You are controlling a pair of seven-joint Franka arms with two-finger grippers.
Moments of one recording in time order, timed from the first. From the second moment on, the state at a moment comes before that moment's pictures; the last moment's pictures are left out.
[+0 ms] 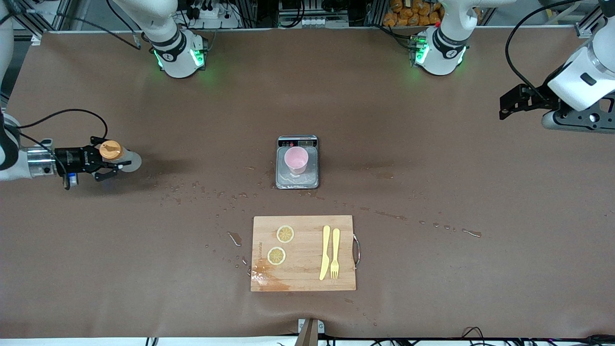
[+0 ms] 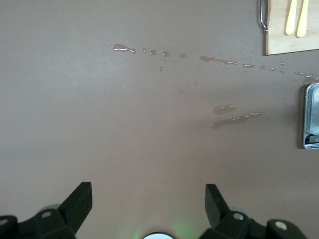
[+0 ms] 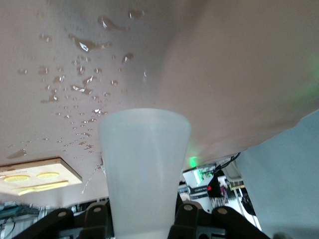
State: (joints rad) left arm -0.07 -0.03 -0.06 -1.61 -0.01 1.51 -0.01; right arm -0.48 0.57 0.00 -1.82 0.69 1.47 0.71
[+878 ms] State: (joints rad) left arm -0.07 -0.03 -0.06 -1.60 -0.01 1.51 -0.01; right arm -0.51 0.76 0.01 -1.79 0.75 1.52 0.50
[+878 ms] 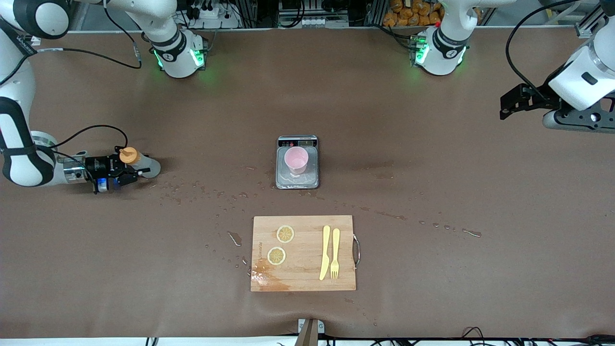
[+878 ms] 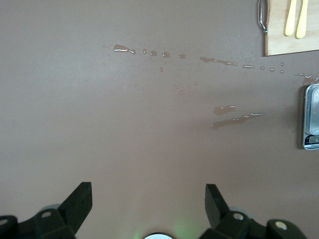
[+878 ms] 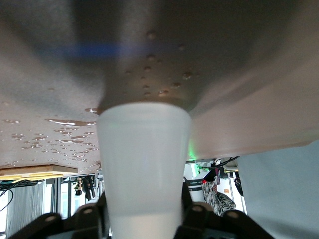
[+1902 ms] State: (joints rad) left arm -0.07 -0.03 -0.06 -1.60 -0.01 1.51 -0.01; right arm -0.52 0.75 0.02 -1.33 0.49 1.27 0.50
